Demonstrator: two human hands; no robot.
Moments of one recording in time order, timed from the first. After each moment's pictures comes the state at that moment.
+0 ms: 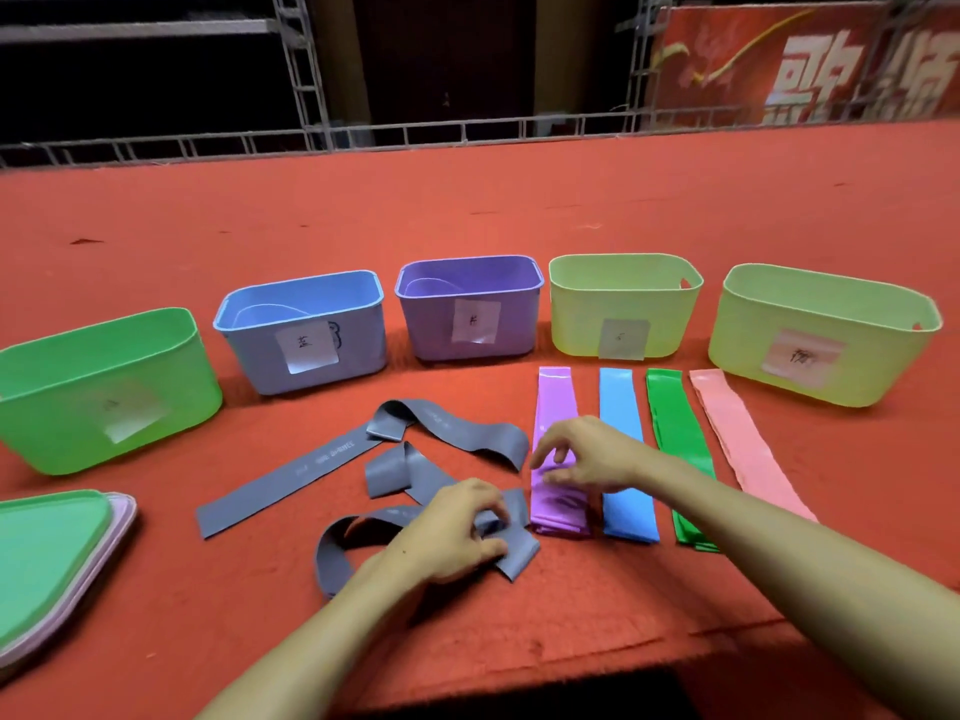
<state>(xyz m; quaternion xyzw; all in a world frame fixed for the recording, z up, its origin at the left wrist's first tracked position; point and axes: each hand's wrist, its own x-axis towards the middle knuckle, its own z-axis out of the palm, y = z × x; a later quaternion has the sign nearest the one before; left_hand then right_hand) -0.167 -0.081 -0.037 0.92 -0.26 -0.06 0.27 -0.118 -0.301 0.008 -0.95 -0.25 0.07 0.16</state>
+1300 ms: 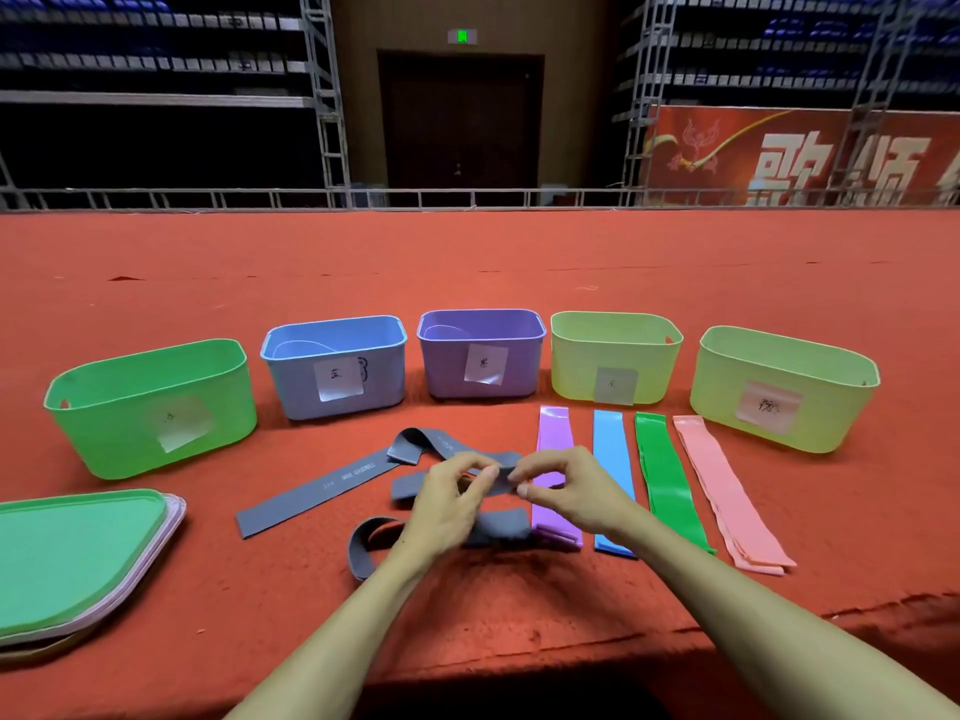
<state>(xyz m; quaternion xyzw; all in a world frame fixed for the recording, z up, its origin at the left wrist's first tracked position) -0.189 -0.082 0.000 0.81 -0.18 0.13 0.54 -0.183 -0.268 0.023 -0.87 -0.21 -0.05 0.44</state>
